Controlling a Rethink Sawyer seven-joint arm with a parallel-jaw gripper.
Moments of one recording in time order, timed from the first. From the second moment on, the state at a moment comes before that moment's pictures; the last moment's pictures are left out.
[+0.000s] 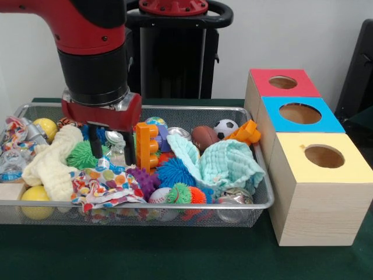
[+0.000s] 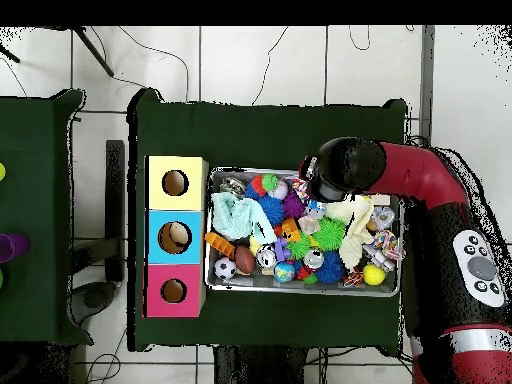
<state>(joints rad) -0.64 -0.54 0.41 1.30 -0.41 0.94 1.93</state>
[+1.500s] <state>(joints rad) -0.71 -0.50 0.41 1.36 -0.44 0.83 1.93</state>
